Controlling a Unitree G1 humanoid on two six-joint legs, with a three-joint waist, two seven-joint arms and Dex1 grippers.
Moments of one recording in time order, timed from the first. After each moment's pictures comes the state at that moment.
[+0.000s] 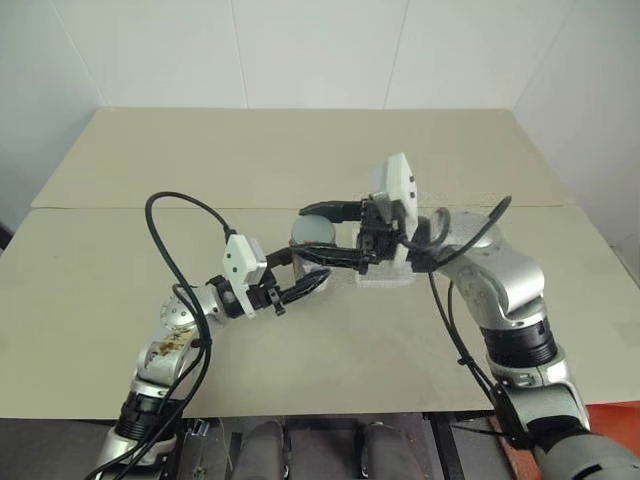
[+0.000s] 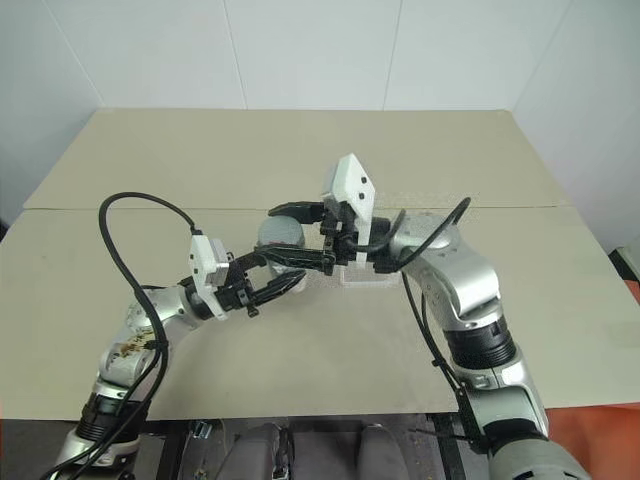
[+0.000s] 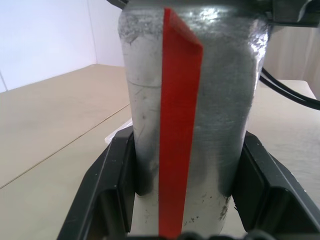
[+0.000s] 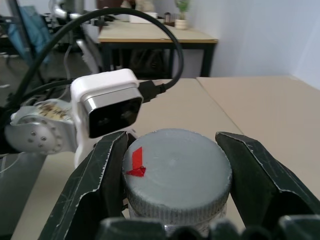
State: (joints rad) left arm -0.26 0.41 -0.06 -0.23 -0.43 0.18 -0.88; right arm -0.75 -0.42 0.16 -0.17 0.53 0.53 1.04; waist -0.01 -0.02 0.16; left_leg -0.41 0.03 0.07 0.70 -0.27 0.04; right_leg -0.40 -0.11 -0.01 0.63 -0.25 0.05
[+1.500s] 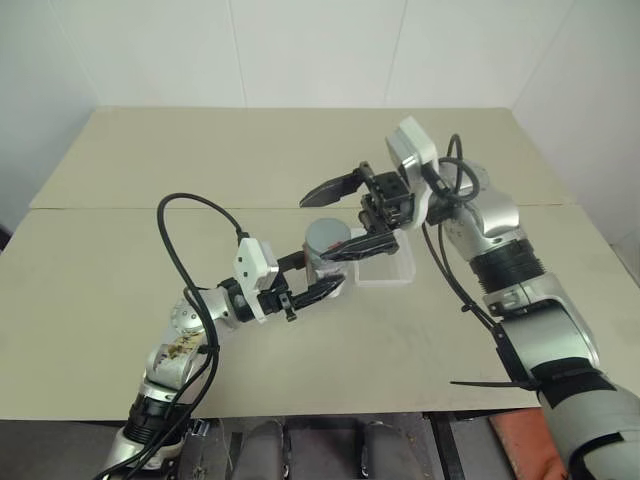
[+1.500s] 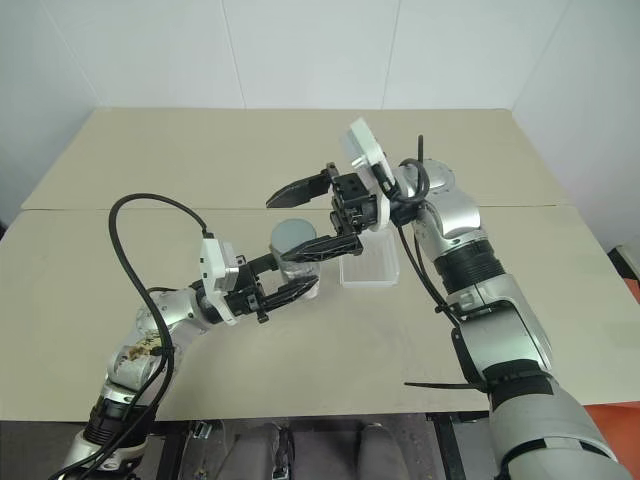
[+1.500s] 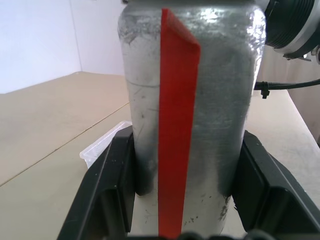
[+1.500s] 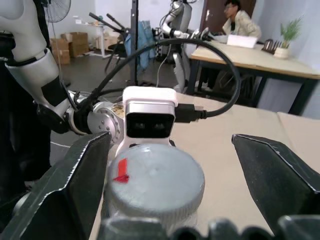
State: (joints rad) left arm -0.26 0.37 -0.11 -0.26 -0.44 0.19 -0.87; right arm -1.03 -0.51 0.25 0.40 0.68 0.17 1.57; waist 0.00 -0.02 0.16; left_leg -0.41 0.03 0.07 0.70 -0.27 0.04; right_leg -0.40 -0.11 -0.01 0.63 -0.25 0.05
